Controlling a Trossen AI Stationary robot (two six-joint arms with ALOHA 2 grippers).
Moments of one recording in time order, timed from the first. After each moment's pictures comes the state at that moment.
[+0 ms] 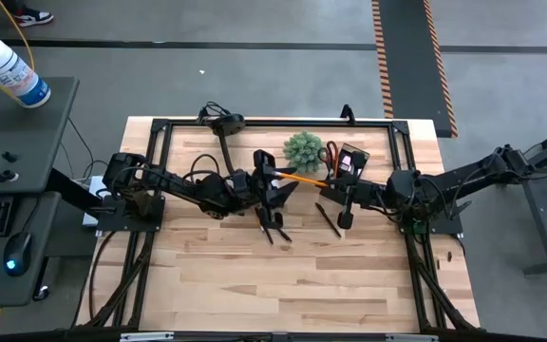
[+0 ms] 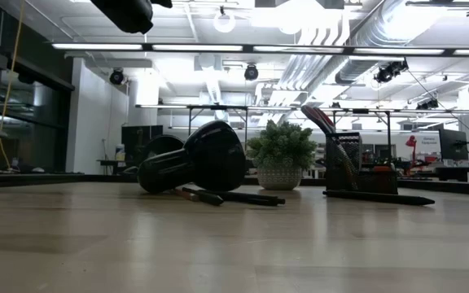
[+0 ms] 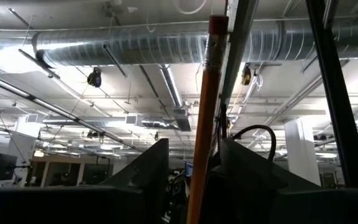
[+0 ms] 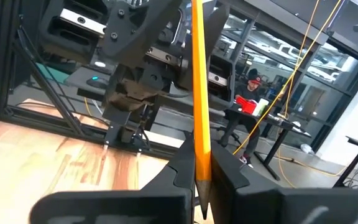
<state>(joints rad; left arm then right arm) -0.03 1.80 1.03 1.50 -0.22 0.15 0.24 1.00 0.66 0.41 0.41 -0.39</state>
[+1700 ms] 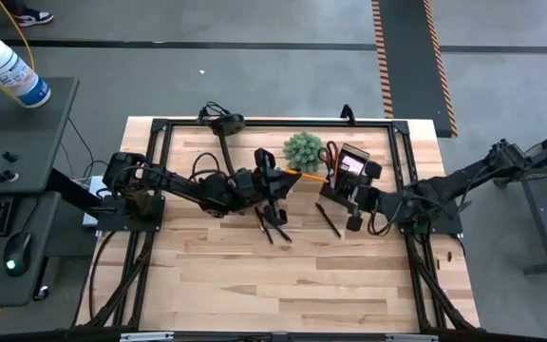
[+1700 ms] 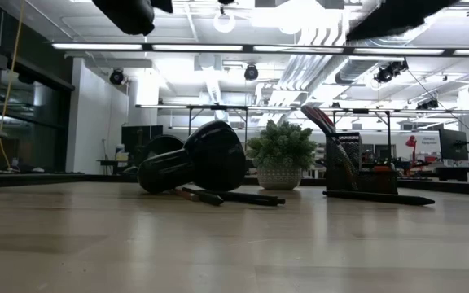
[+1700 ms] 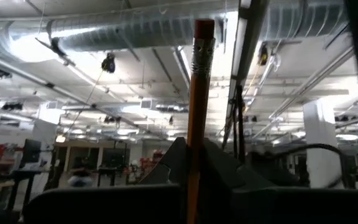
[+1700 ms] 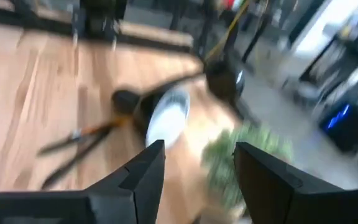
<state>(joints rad) 0.00 1.80 1.03 1.43 -0.27 0.17 0.41 0.90 0.66 -0.26 0.79 0.06</state>
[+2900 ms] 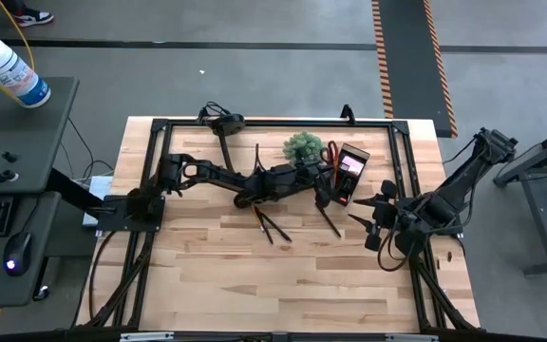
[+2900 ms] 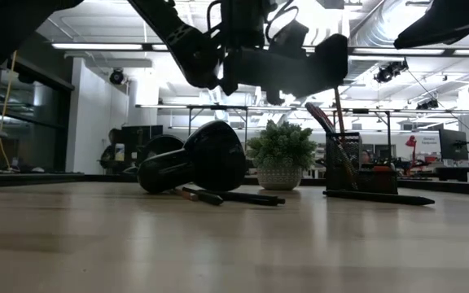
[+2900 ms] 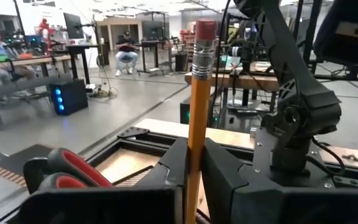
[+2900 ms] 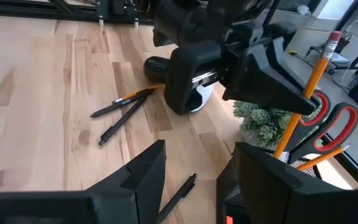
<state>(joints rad) 0.17 2.21 1.40 0.84 -0.33 0.04 0.76 0.90 0.66 -0.62 1.00 0.59</state>
